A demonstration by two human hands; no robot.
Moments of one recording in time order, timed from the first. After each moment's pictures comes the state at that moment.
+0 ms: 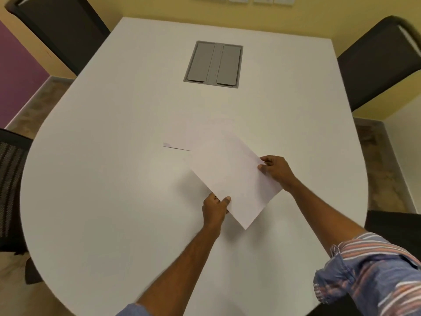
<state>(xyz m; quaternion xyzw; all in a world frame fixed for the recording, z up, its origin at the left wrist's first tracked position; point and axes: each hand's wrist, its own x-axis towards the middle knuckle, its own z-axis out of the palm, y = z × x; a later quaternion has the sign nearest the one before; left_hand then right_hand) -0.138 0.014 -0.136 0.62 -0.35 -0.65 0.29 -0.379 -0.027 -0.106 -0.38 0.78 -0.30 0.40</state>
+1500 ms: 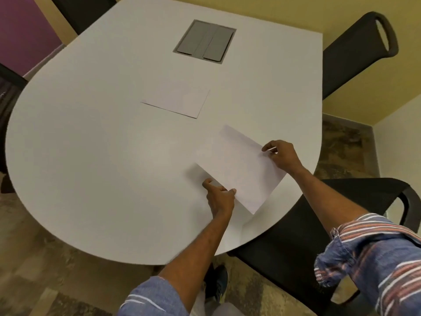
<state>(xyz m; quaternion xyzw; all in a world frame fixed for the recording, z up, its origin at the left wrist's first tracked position) -0.308 0.230 -0.138 0.70 -0.33 -0.54 0.34 -0.539 0.141 -0.101 -0.60 0.75 -0.17 0.22</state>
